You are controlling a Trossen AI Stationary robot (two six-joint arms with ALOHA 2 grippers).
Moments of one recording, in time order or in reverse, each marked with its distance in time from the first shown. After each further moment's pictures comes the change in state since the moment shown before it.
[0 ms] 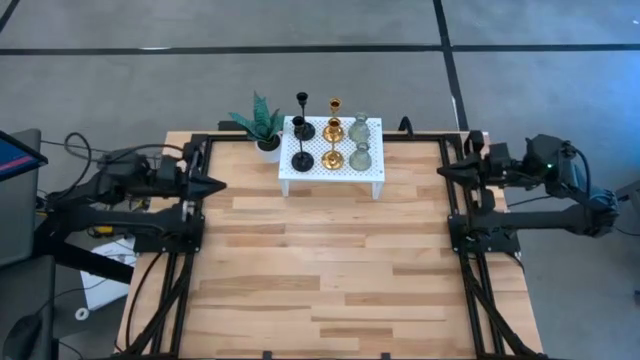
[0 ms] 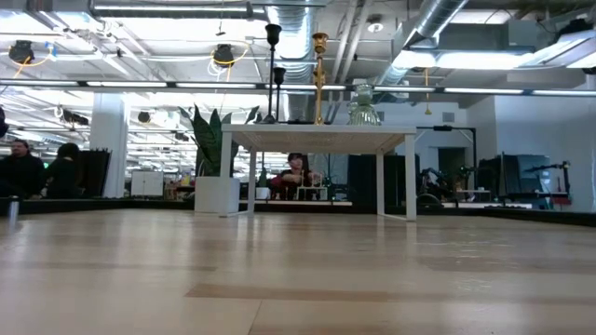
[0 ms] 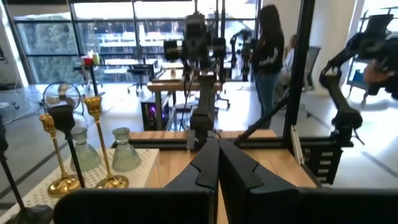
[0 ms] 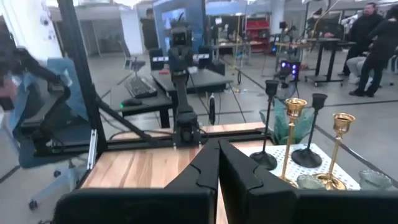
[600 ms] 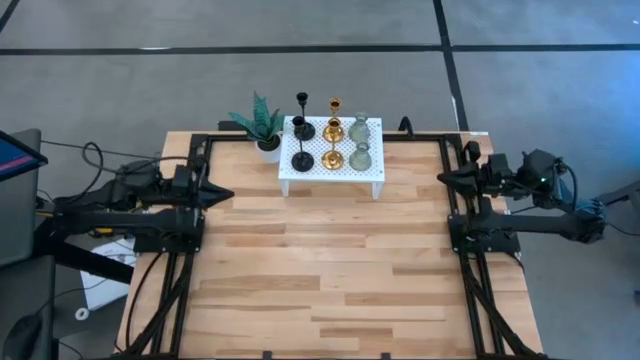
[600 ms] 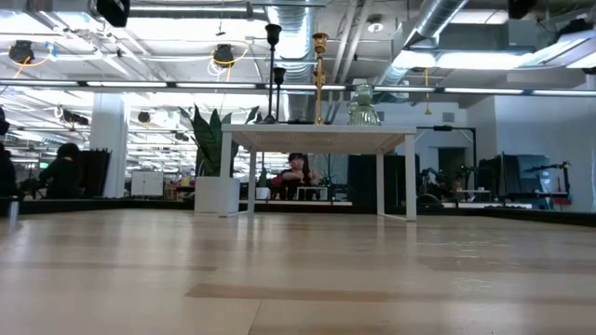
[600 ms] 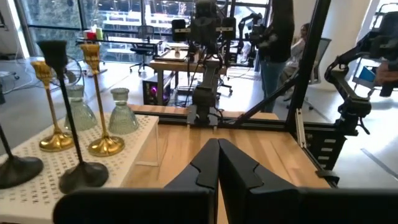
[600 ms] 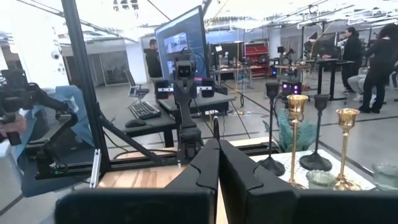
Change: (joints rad) left arm 0.000 -0.107 -0.189 0.030 -0.029 -0.070; right arm 0.000 -0.205 -0.270 0.195 0.000 0.056
